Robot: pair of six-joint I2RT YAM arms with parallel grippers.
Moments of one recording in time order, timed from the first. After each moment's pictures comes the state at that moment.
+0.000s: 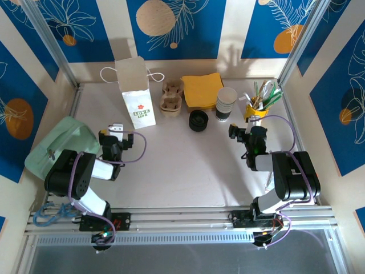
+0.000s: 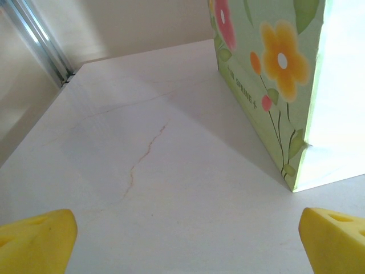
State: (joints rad) left arm -0.17 1.59 0.30 1.00 -0.30 0.11; right arm 0.04 1.51 0.39 0.75 0.04 0.11
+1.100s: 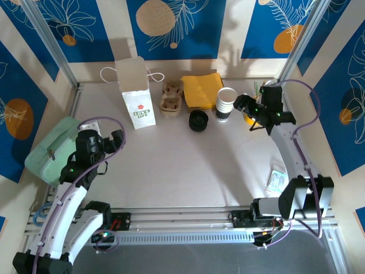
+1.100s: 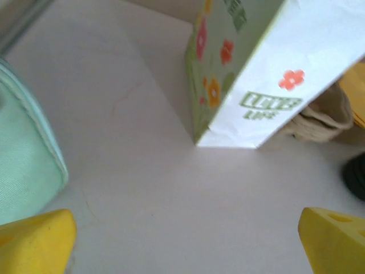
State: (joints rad) left arm -0.17 0.72 0.72 -0.56 -0.10 -0.42; right arm 0.04 1.35 1.21 -0.60 -0.14 0.54
